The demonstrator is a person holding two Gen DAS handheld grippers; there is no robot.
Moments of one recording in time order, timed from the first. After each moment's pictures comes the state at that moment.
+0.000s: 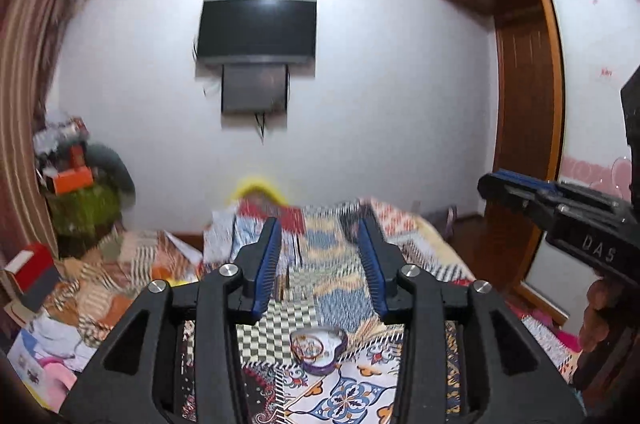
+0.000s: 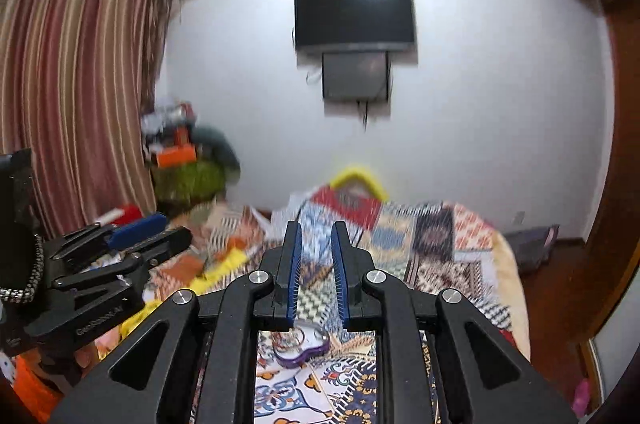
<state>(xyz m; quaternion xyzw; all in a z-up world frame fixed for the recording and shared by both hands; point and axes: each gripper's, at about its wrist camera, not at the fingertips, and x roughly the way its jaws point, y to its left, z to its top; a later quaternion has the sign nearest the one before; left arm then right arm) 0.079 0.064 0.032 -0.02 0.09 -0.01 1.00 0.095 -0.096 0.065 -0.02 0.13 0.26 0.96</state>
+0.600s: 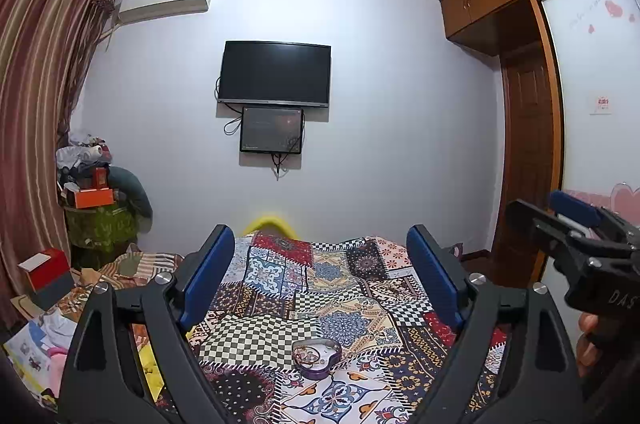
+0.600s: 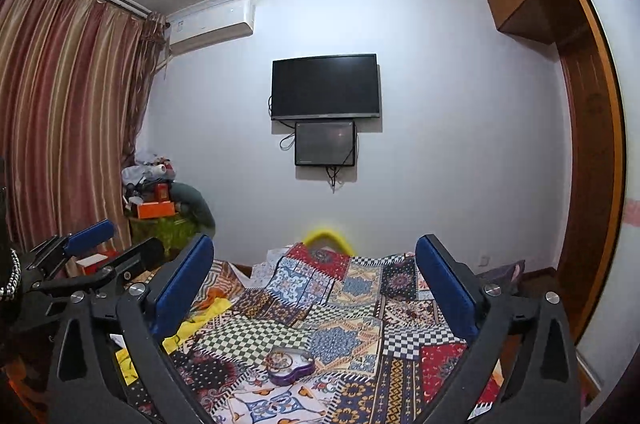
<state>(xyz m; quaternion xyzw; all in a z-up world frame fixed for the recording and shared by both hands) 0.005 0.053 0.047 -0.03 0.03 0.02 1.00 0.039 -0.097 0.072 0.00 0.04 0.20 0.98</state>
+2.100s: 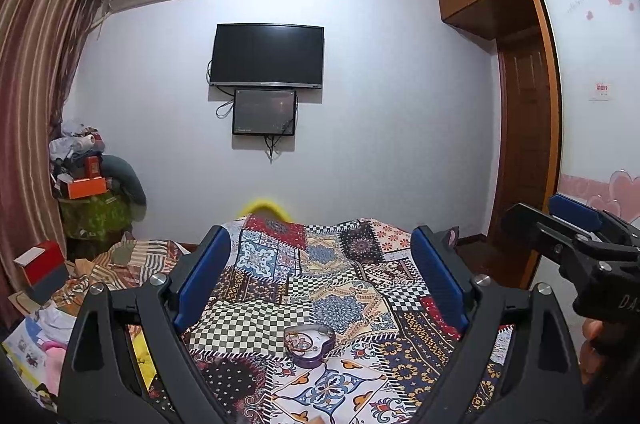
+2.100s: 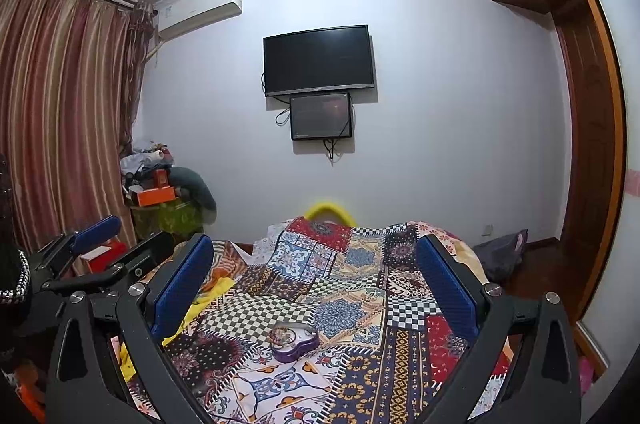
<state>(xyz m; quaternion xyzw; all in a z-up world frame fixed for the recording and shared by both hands) 0.021 0.047 0.031 -0.03 0.06 0.01 1.00 0.024 -0.120 0.061 0.01 0.08 0.19 0.98</state>
